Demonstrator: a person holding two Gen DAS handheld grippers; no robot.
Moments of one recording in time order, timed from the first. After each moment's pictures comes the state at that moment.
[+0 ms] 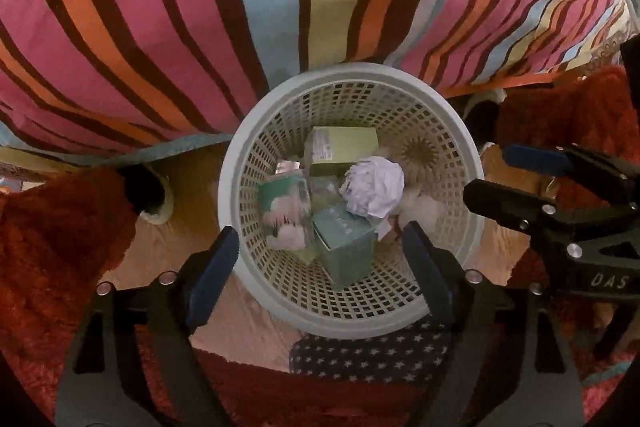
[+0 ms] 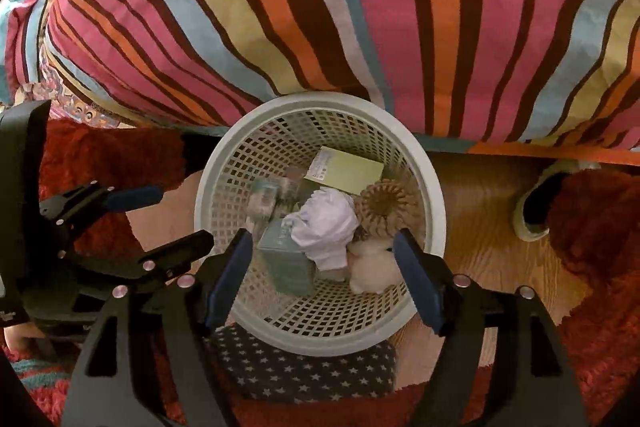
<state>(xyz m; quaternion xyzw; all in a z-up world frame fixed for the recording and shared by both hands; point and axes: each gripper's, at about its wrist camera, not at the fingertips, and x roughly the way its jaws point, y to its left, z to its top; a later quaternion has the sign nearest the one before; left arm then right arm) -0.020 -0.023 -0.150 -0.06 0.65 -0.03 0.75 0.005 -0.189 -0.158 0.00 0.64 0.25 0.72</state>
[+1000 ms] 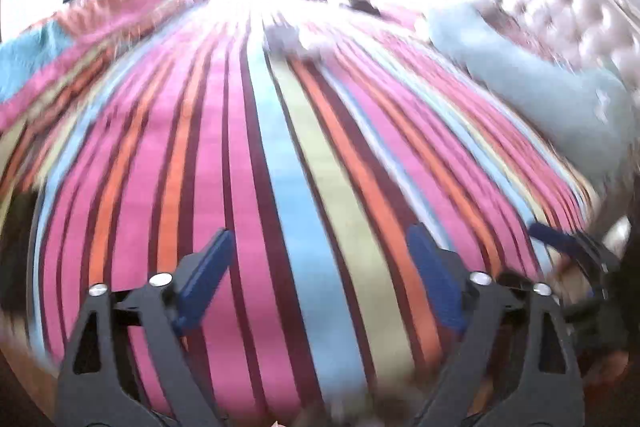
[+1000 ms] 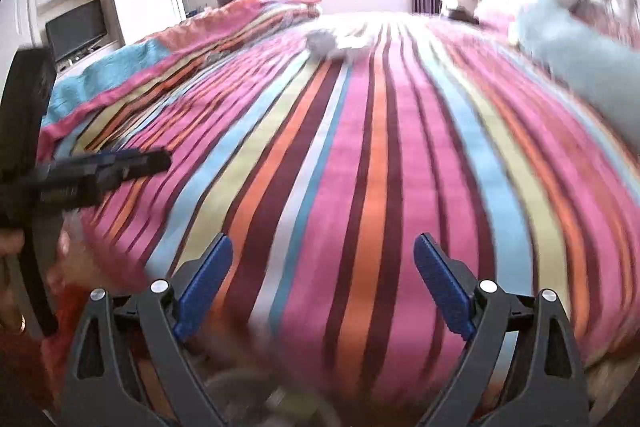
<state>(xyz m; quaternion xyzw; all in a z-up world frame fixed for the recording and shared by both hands) 0.168 0.062 0.092 -0.08 0.36 0.02 0.93 0.152 -0.181 0.045 -0.04 0.34 0.25 0.90</state>
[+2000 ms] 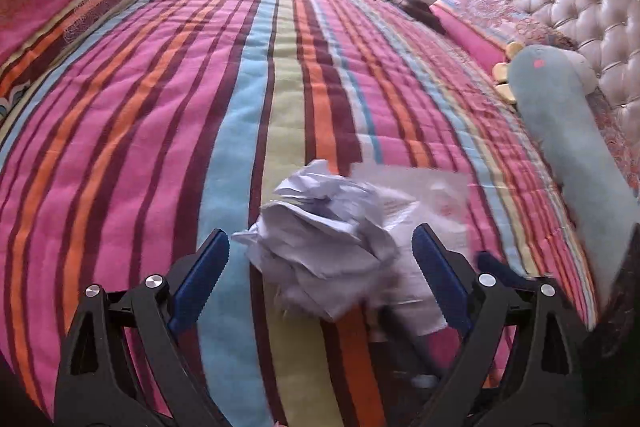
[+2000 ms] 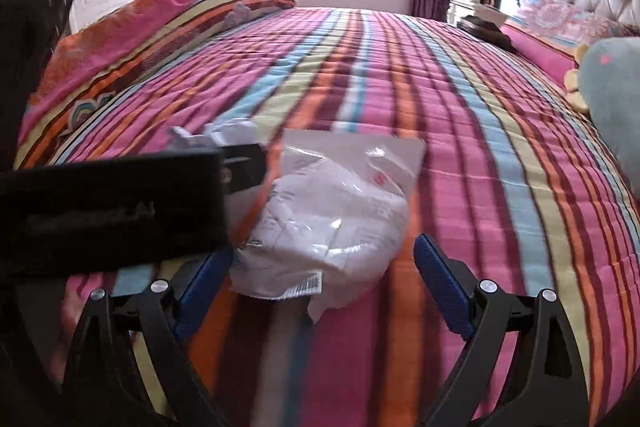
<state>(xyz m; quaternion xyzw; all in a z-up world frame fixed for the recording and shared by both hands) 0.578 0.164 0.068 -0.16 0.42 0.03 0.89 0.517 -0.025 0.031 -0.08 0.37 0.21 0.90</state>
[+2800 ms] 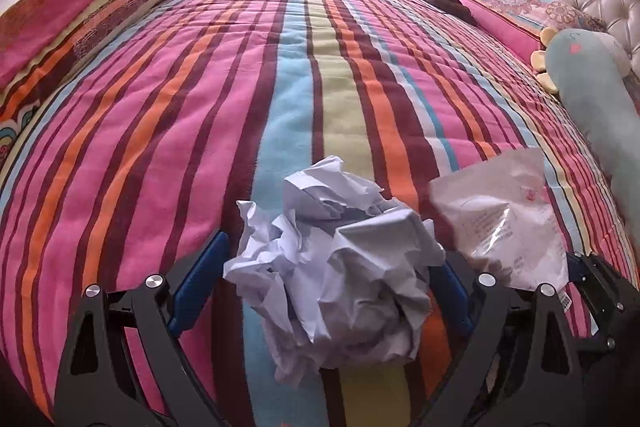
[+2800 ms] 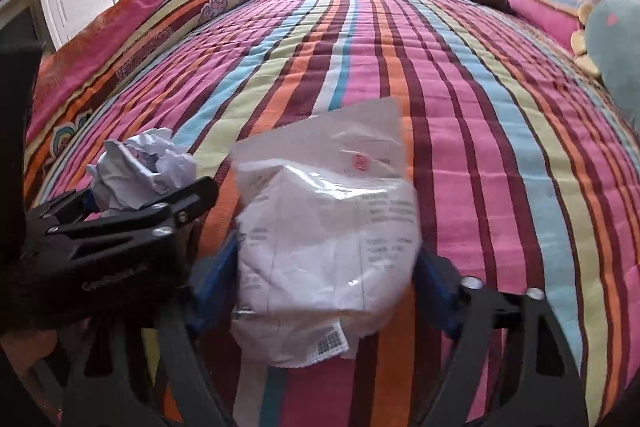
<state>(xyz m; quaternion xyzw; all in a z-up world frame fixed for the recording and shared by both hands) 0.599 0.187 0.043 -0.11 0.42 0.08 0.90 0.566 -0.019 0.015 -0.04 0.42 0.21 0.88</state>
